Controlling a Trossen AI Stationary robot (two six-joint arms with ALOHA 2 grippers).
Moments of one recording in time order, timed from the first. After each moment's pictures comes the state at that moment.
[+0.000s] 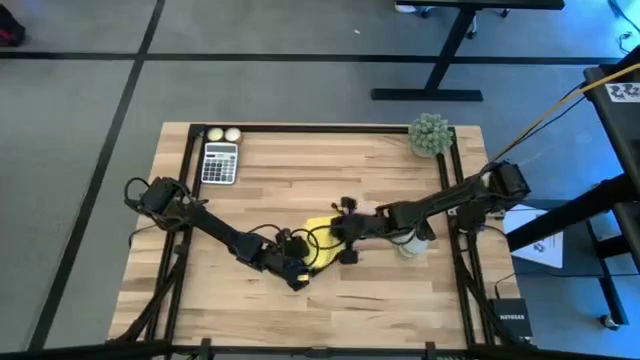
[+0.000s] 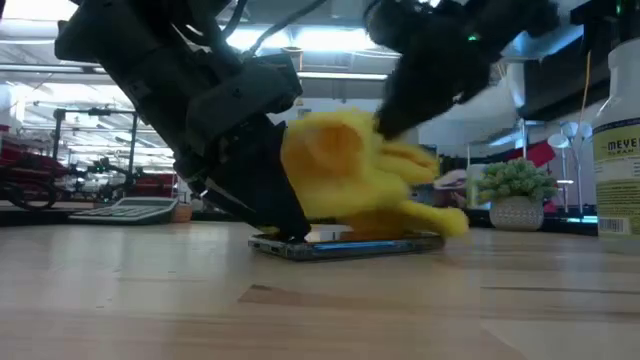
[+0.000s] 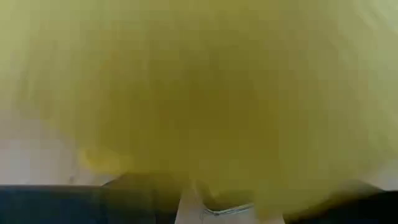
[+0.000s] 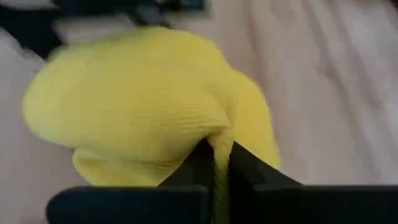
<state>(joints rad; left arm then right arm) -0.43 1.91 0.97 -0.02 -0.45 -0.70 0.24 1.70 0.92 -0.01 0.23 0.07</state>
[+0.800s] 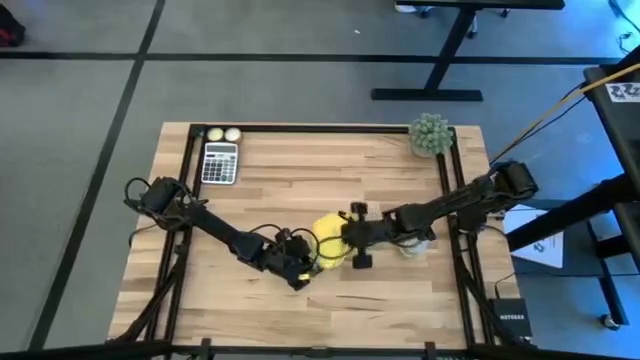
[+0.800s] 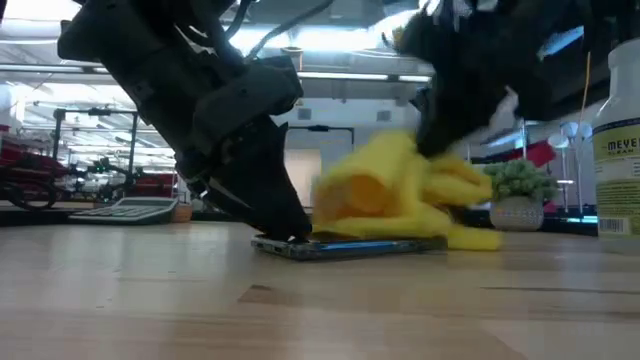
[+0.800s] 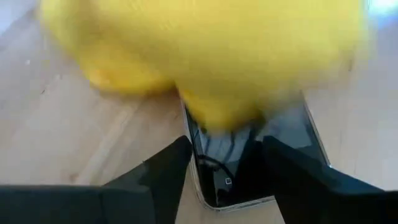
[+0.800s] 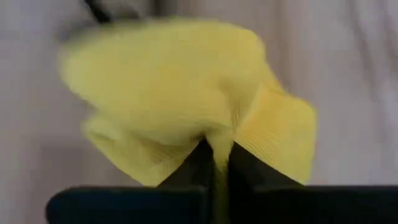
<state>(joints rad) -0.42 1.91 0.97 -0.03 -0.46 -0.73 0.30 1.61 0.91 -0.09 0.19 0.09</state>
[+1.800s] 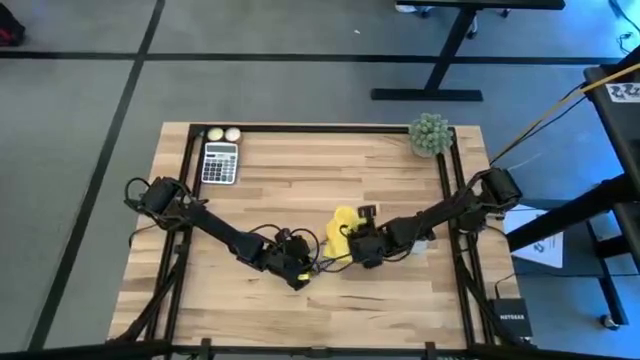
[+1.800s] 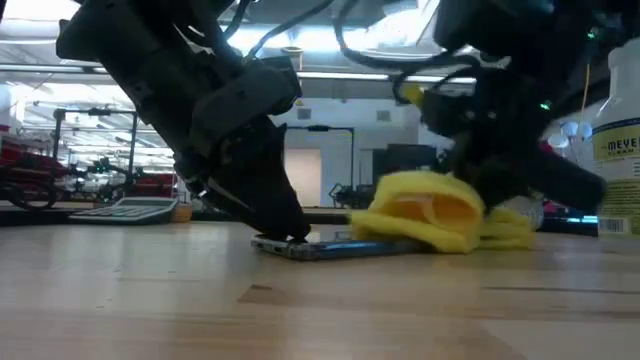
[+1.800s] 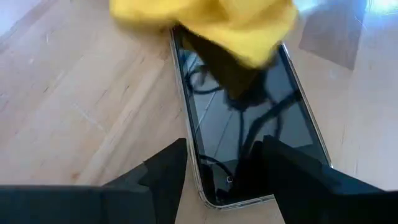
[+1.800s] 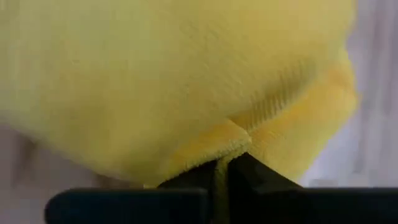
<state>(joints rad) -0.42 1.91 0.97 -0.04 -0.46 -0.73 0.34 1.69 0.93 -0.47 0.50 0.06</state>
